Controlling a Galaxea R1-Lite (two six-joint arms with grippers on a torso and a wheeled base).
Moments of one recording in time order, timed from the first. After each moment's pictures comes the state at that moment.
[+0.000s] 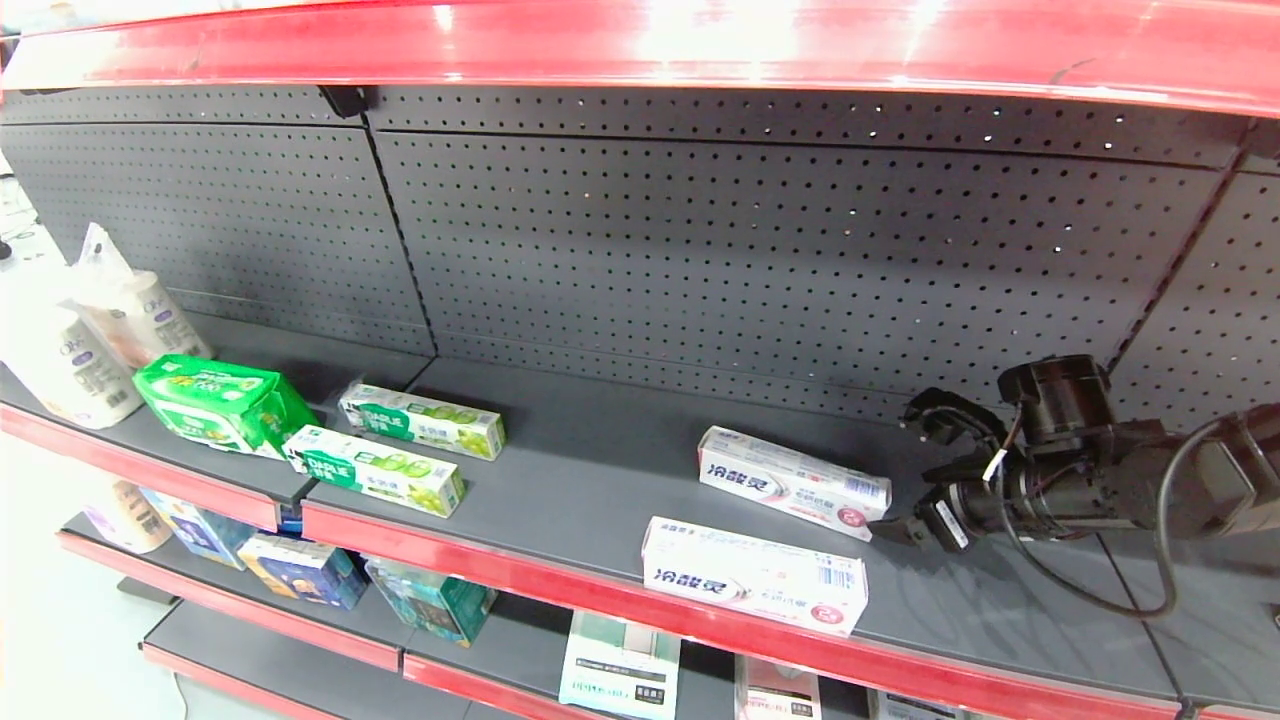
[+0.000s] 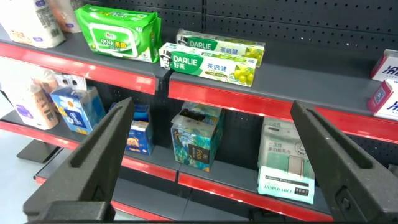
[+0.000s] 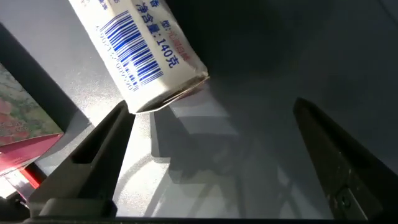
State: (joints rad) left arm 0.00 0.00 0.00 0.00 0.04 -0.02; right arm 0.10 1.90 -0.79 -0.27 0.21 -0.46
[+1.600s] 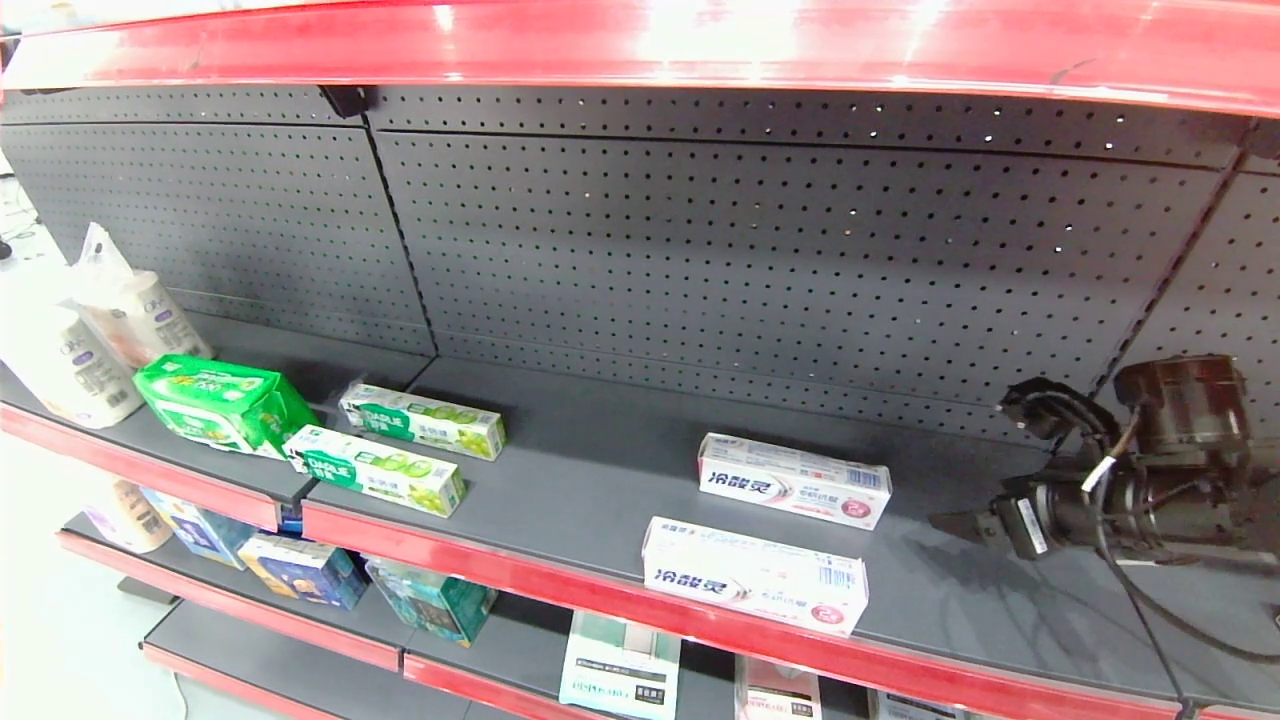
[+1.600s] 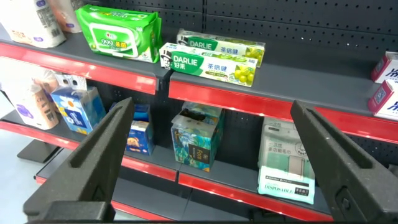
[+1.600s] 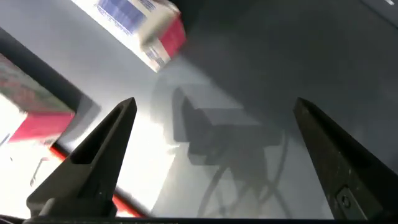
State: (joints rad) left arm 0.00 0.00 0.00 0.00 0.04 -0.02; right arm -0.01 1.68 -0.63 -0.27 0.21 -0.30
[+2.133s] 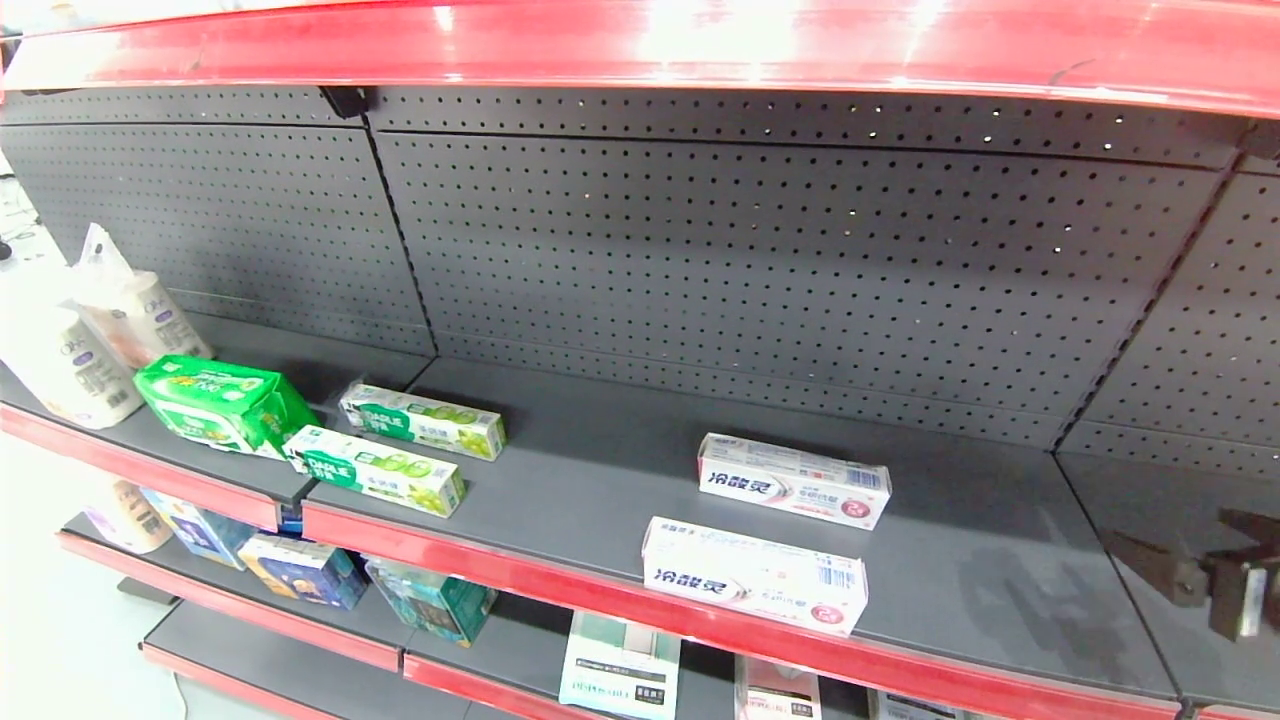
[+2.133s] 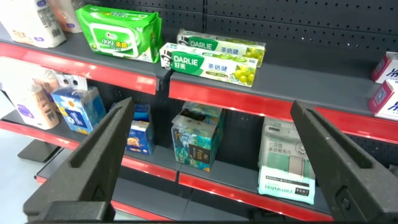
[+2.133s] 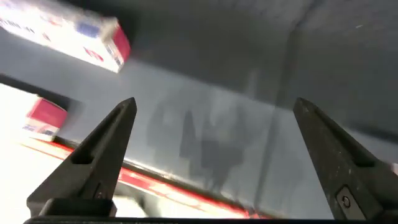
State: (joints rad) left arm 0.00 0.00 0.00 0.00 0.04 -0.02; right arm -0.18 1.08 -0.27 -0.41 0.15 -0.17
